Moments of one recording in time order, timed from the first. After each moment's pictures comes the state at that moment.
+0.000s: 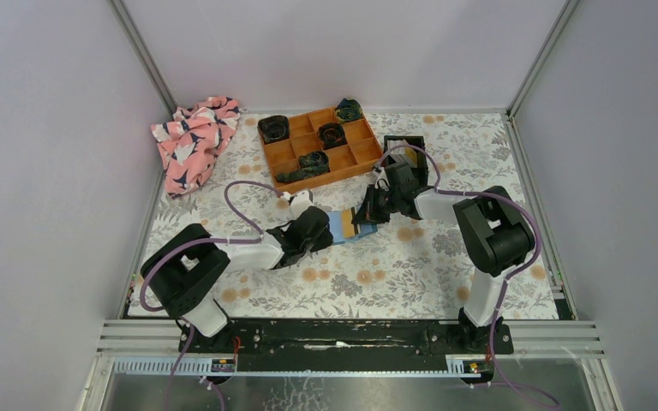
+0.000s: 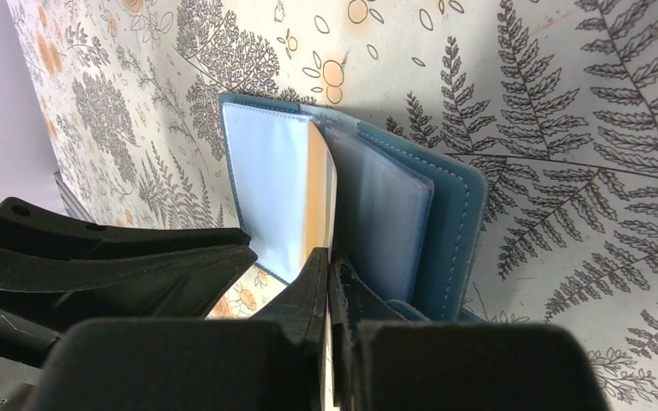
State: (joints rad) left arm -0.80 1.61 0.66 0.15 -0.29 -0.97; right arm 0.45 1.86 0.97 0.00 -0.52 0.60
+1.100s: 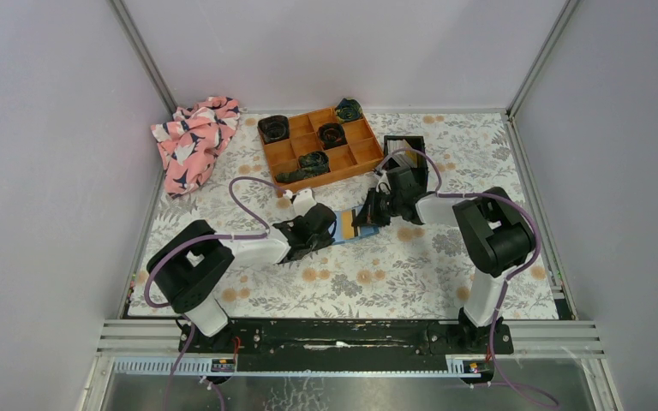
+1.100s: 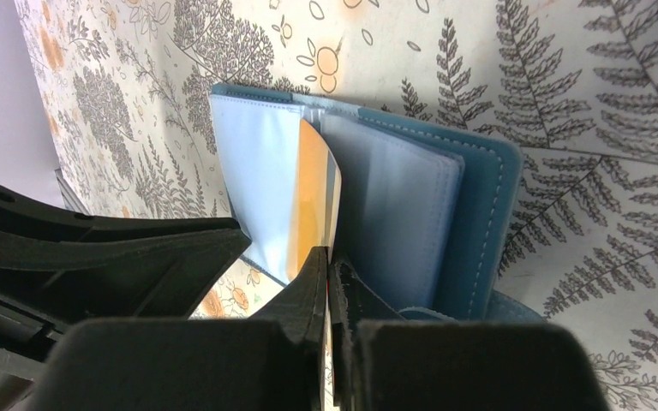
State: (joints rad) left arm -0.80 1.65 0.75 0.00 -0.34 -1.00; right arm 0.45 1.86 0.91 0.08 -0.53 0.60
